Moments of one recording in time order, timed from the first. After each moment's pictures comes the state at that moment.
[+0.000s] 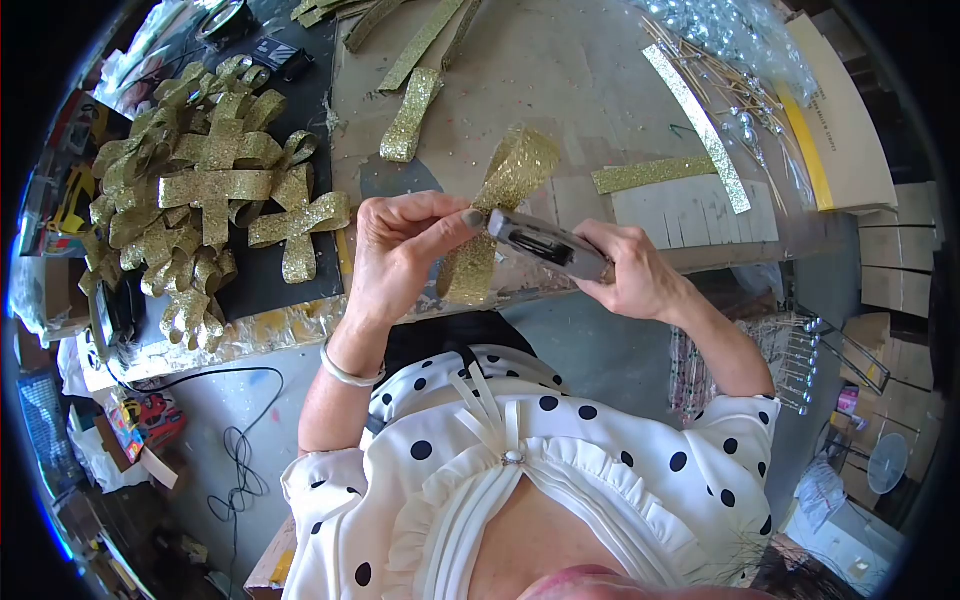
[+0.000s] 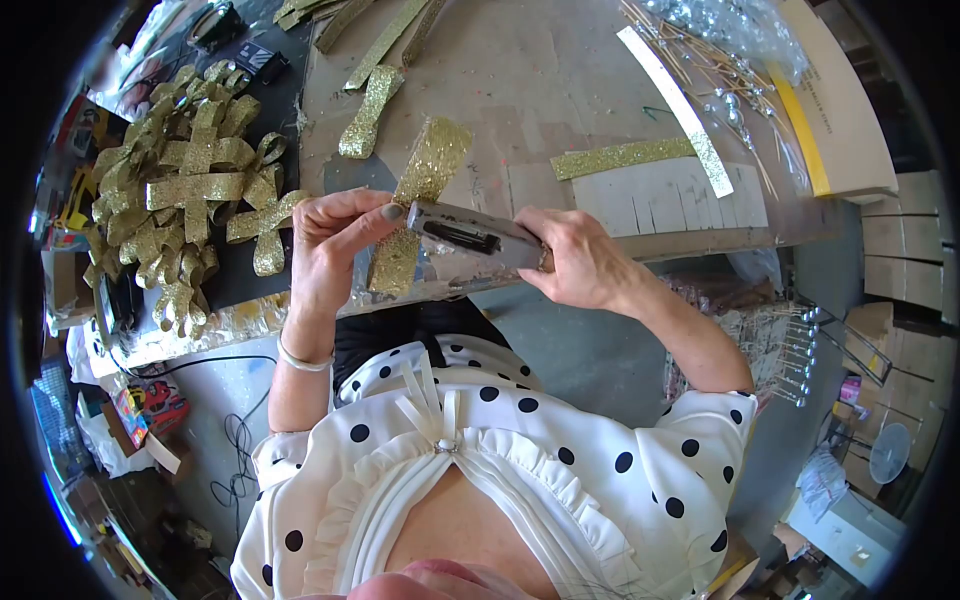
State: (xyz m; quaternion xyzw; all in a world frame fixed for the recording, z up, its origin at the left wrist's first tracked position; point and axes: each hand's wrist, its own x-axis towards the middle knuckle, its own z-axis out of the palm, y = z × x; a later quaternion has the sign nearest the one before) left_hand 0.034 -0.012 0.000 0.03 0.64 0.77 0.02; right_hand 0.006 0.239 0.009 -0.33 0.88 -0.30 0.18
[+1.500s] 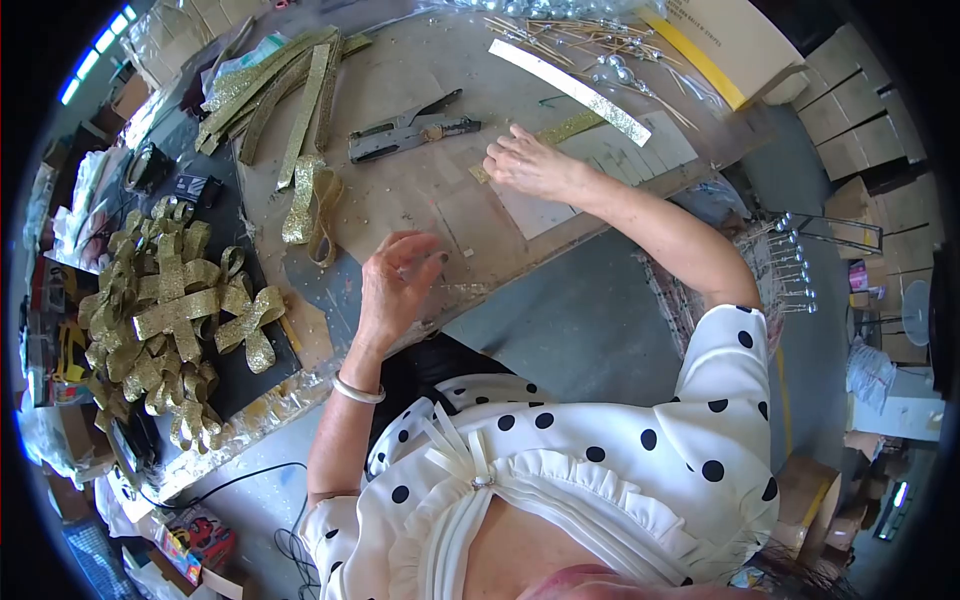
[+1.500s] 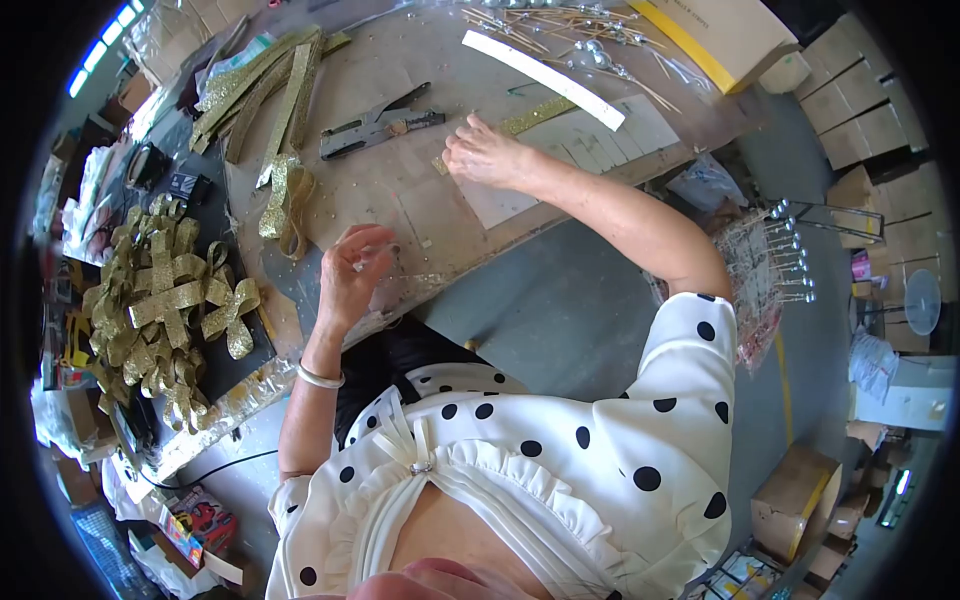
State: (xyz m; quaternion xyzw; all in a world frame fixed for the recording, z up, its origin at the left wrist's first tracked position) left_hand 0.017 0.048 -0.050 0.18 0.82 0.54 0.02; right_hand -0.083 0.305 -0.047 -0.43 0.86 0.23 -0.12
